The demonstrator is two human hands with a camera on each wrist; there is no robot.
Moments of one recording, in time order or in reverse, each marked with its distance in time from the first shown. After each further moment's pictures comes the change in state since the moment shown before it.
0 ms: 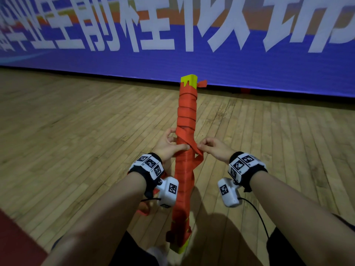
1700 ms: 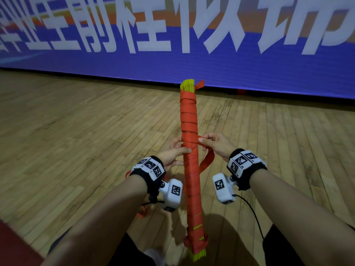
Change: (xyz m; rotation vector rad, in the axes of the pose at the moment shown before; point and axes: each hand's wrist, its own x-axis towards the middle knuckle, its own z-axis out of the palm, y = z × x) left_hand -0.002 -0.004 0.018 -0.189 -0.206 -0.142; right_hand -0.006 -0.012 -0.013 0.163 0.127 -0.029
